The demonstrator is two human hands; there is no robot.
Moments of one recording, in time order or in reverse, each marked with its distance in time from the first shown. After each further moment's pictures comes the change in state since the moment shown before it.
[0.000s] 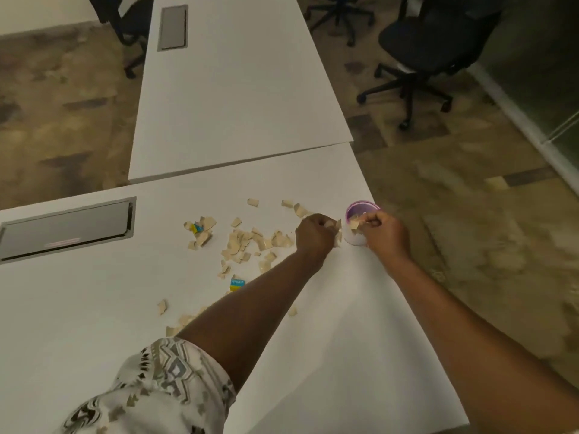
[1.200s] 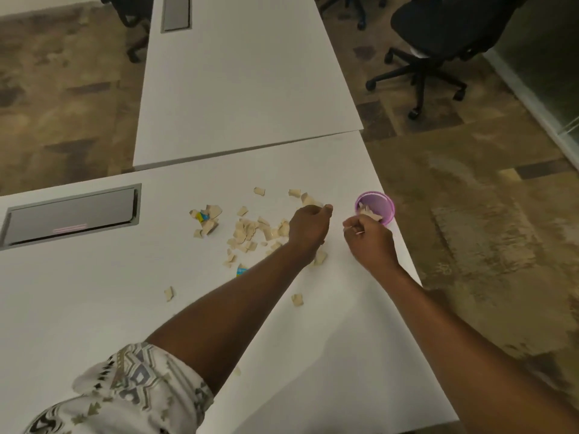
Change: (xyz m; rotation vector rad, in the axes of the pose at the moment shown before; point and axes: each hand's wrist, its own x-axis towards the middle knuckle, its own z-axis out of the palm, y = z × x) left_hand -0.006 0.004 -0.031 0.036 -0.028 -0.031; right_hand -0.034 0.002 0.031 -0.115 -0.141 -0.153
